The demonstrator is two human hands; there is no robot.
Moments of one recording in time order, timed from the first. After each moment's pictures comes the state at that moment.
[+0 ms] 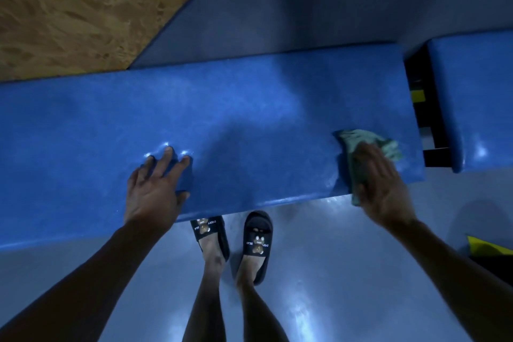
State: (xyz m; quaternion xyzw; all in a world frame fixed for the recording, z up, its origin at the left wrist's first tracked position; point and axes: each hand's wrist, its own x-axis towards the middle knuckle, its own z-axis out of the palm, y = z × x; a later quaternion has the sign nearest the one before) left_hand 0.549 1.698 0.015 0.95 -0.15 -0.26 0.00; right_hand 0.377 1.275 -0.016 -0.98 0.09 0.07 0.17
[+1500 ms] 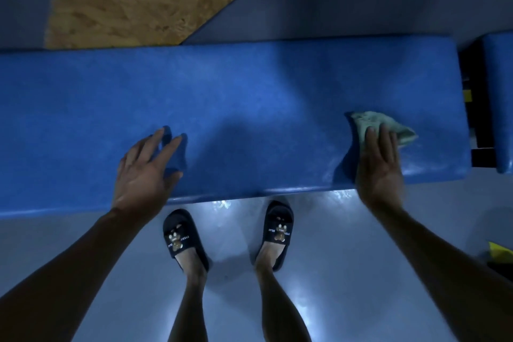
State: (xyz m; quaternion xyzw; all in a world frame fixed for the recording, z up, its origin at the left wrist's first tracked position) left_hand 0.560 1.813 0.016 0.97 -0.16 -0.19 0.08; right_hand 0.421 1.382 -0.038 -0.96 0.24 0.02 0.15
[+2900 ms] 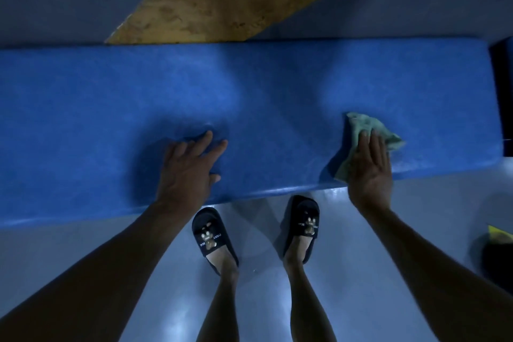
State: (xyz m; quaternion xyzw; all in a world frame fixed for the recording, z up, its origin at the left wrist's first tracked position) left_hand 0.597 1.901 -0.008 0.94 -0.28 -0.16 0.07; right_hand 0.454 1.555 -0.030 -0.95 0.28 0.05 0.12
